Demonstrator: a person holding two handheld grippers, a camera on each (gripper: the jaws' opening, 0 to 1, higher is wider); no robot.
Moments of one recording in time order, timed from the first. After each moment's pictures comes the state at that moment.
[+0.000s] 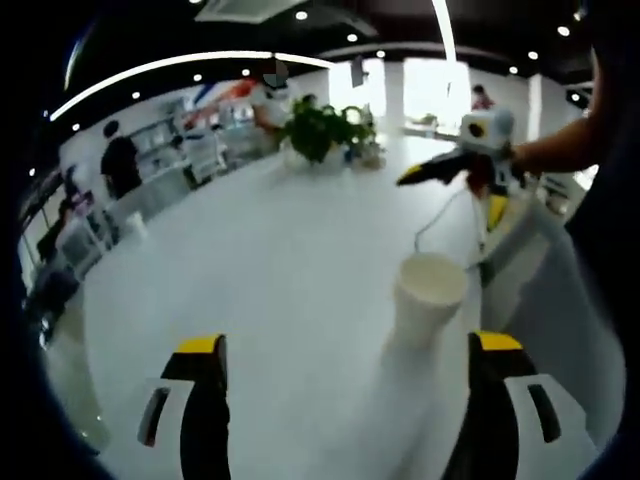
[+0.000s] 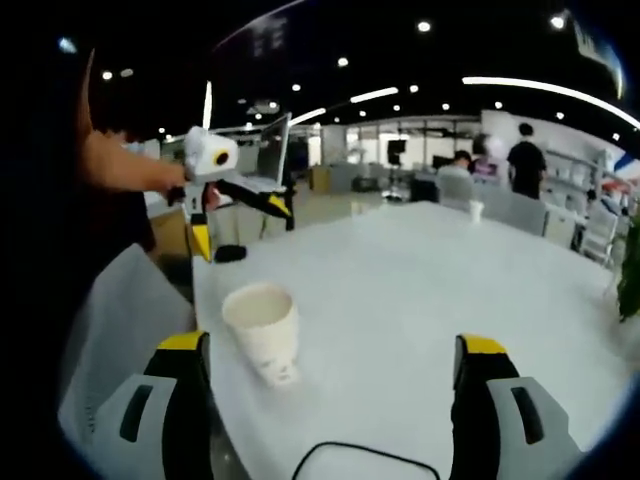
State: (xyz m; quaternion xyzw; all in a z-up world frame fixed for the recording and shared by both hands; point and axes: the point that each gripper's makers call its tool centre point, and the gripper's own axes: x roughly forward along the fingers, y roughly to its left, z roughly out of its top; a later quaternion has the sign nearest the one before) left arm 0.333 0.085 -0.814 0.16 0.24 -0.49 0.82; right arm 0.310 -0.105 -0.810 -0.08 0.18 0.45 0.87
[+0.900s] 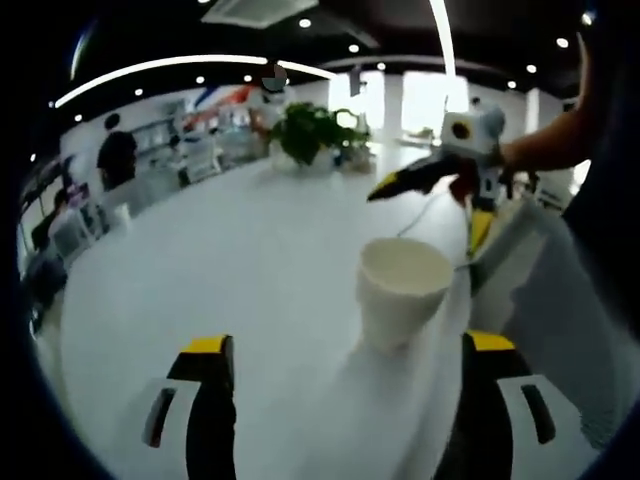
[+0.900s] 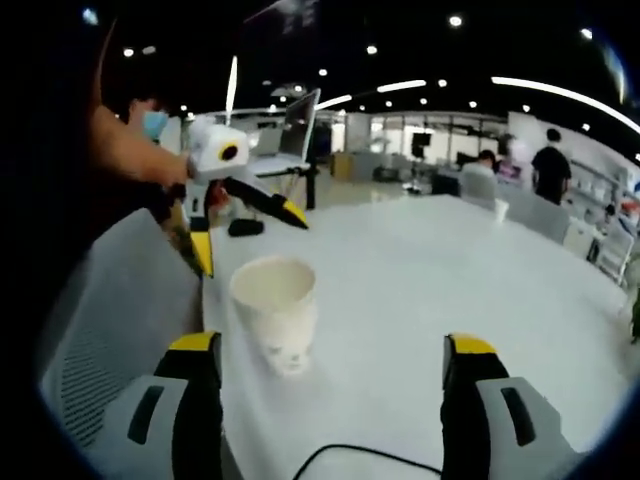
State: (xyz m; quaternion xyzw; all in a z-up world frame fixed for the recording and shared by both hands) left arm 0.311 0.051 -0.855 0.14 0.23 -0.51 0.82; right arm 0.305 -0.072 -0.846 -0.12 0.19 0.49 0.84
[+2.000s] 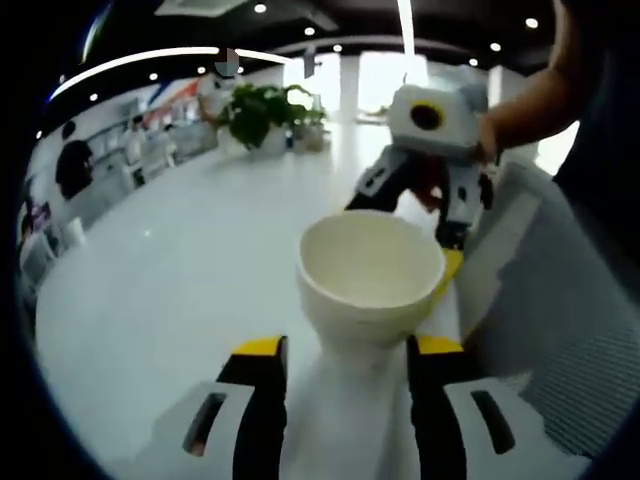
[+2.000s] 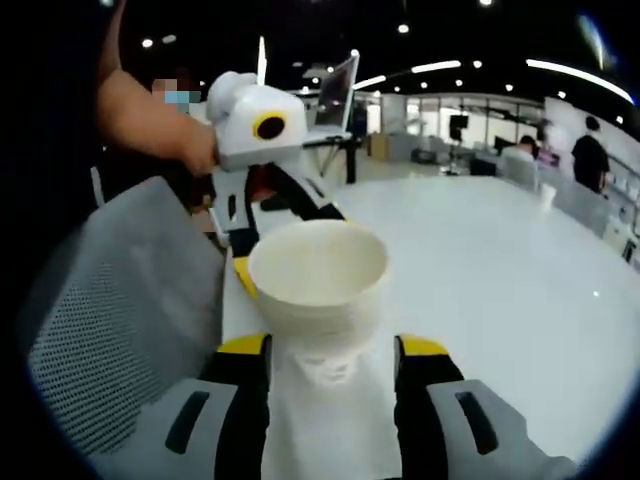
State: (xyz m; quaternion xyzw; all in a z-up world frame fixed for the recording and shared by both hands) left arm 0.300 -0.001 -0.894 0.17 0.25 -0.58 0.76; right arm 0.290 -0.021 -0.893 -0.14 0.23 0.55 0.79
